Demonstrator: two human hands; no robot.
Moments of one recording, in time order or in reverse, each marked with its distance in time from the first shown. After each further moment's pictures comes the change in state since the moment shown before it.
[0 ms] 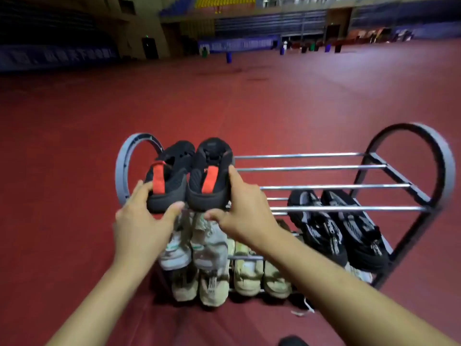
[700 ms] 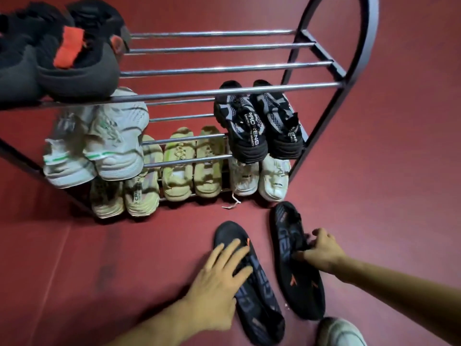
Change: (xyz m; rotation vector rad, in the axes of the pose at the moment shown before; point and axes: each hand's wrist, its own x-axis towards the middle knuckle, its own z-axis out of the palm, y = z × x) left_hand -0.320 -0.009 0.137 0.196 -1.274 0.849; right_hand -0.327 0.271 -0.044 -0.149 -0.339 1.208
